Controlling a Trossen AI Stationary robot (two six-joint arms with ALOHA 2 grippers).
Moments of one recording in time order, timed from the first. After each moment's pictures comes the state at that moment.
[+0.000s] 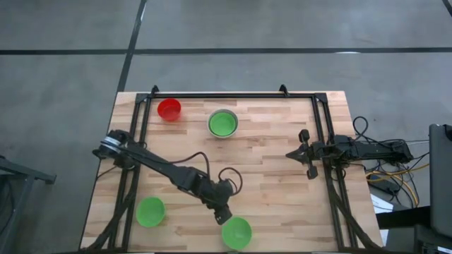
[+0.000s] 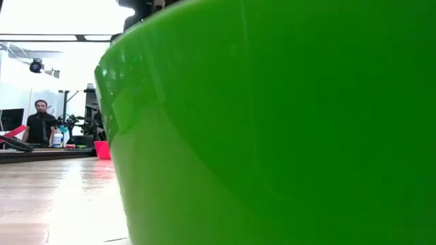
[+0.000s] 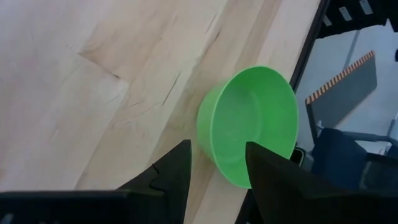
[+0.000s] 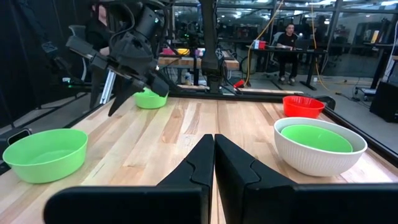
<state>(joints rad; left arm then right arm) -0.40 1.82 1.37 -0.42 0.12 -1.03 0.05 0.03 0.01 0.01 -0.04 0.00</state>
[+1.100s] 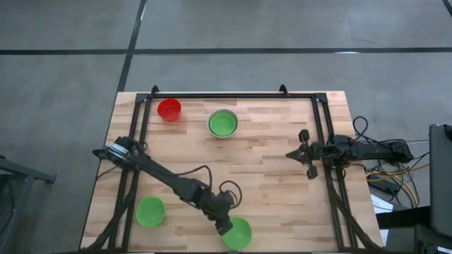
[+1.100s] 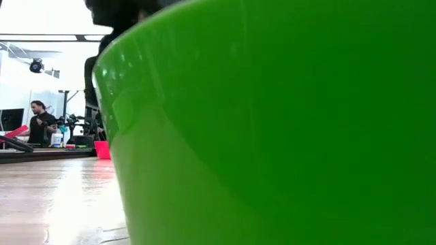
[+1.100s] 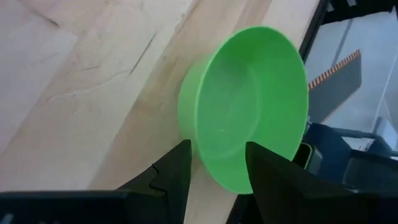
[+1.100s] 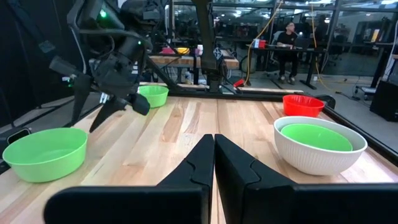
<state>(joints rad) -0.47 1.93 1.34 -0.25 0.14 -1.15 0.05 0.04 0.01 0.02 -0.04 0.00</state>
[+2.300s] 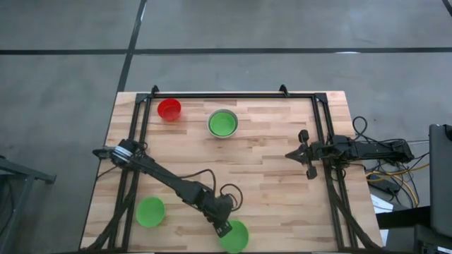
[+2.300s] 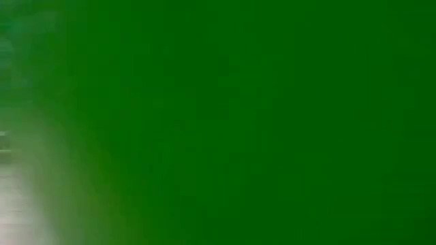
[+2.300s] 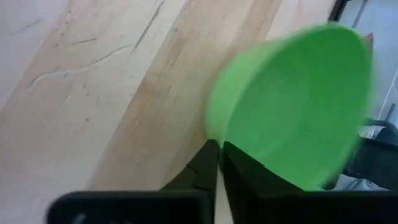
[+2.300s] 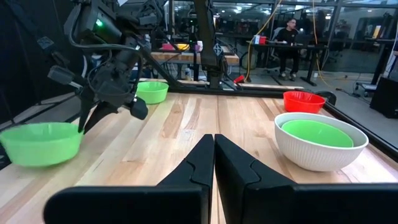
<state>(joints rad) -0.47 1.97 1.34 -0.26 0.19 -1.14 0.05 0.05 0.01 0.01 -0.04 0.00</state>
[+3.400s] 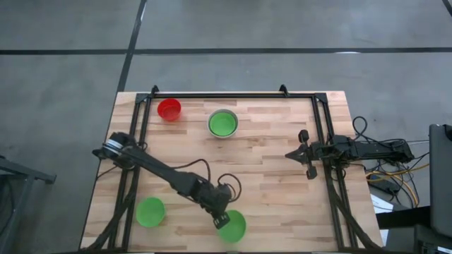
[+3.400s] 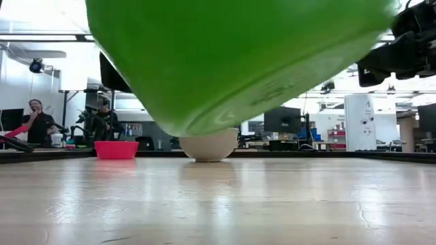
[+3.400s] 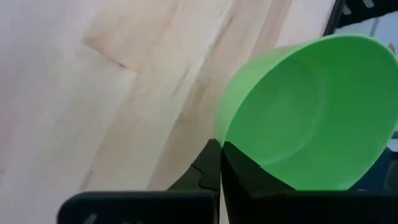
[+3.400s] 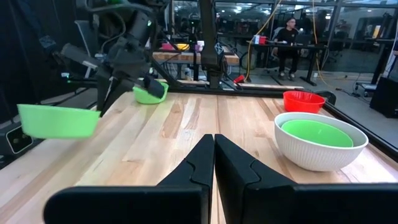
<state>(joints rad) -0.43 1.84 1.34 -0.40 0.07 -1.02 0.05 0.05 0.01 0.01 -0.04 0.00</state>
